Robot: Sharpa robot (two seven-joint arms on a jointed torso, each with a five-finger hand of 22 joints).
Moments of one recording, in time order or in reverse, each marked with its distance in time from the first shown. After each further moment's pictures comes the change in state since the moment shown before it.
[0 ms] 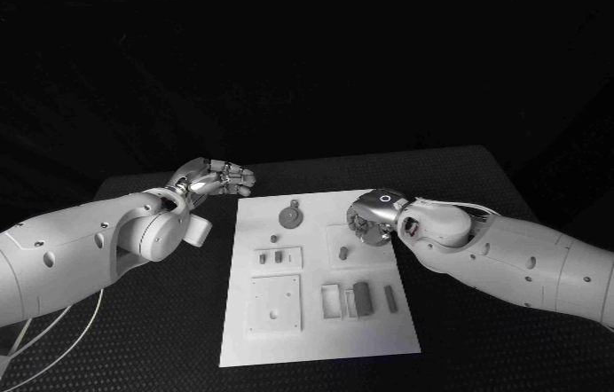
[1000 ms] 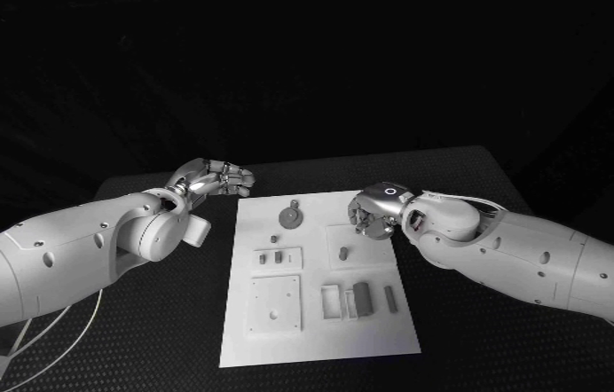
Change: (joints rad) left arm 0.000 -0.001 0.000 -0.004 0.000 0.002 -0.004; left_hand 0.000 0.000 0.000 0.000 0.000 0.000 0.000 0.000 -0.001 -0.004 0.004 0.000 -0.002 0.000 0.000 -0.008 0.003 0.000 0.000 0.000 0.000 -0.004; right arm 0.010 -0.038 0.027 0.047 0.056 -0.004 0.001; right_hand -0.026 -0.053 -0.008 0.000 0.009 -0.019 0.011 -0.008 0.008 -0.009 0.012 -0.021 0.002 -0.003 0.003 -0.011 0.009 0.000 0.000 0.000 -0.012 0.004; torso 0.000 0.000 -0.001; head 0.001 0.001
